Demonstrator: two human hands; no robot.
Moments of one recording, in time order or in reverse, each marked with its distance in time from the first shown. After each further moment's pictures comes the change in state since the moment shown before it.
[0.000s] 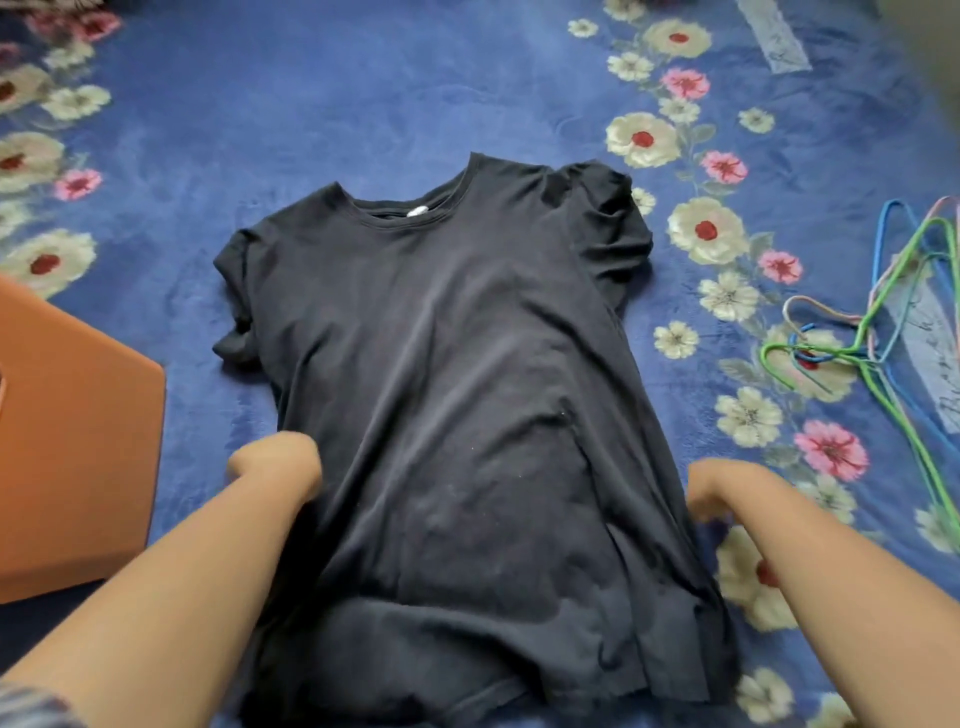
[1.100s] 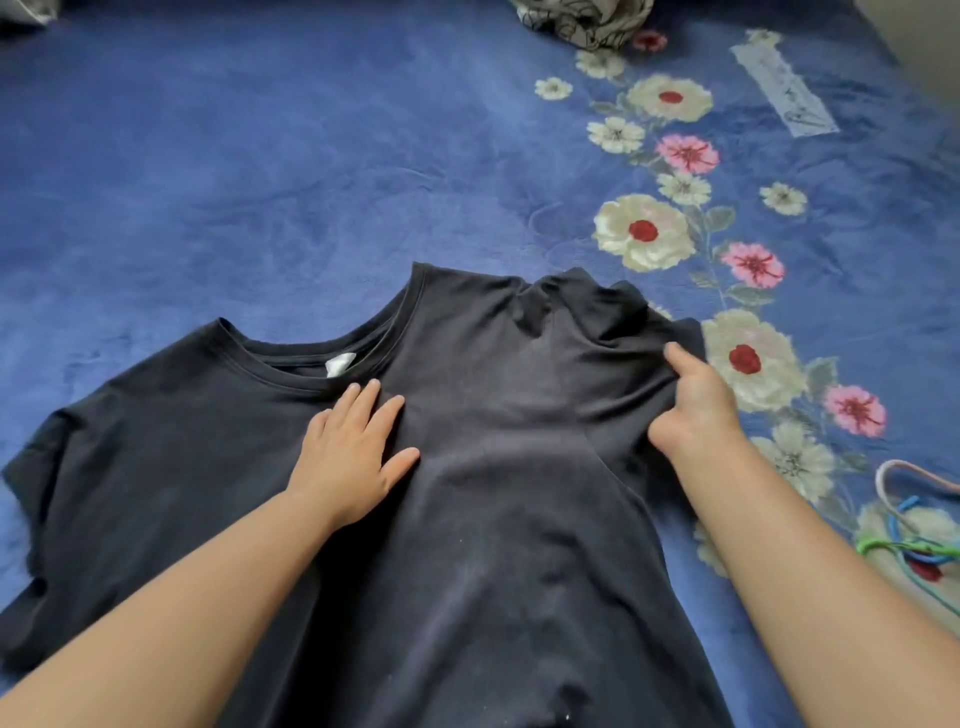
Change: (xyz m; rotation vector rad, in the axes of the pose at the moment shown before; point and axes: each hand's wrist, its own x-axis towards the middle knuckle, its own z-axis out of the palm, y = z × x) left_hand 0.134 0.138 -0.164 -0.132 0.626 0.546; right_hand 0.084 -0.040 -0.242 2.520 0.302 -0.438
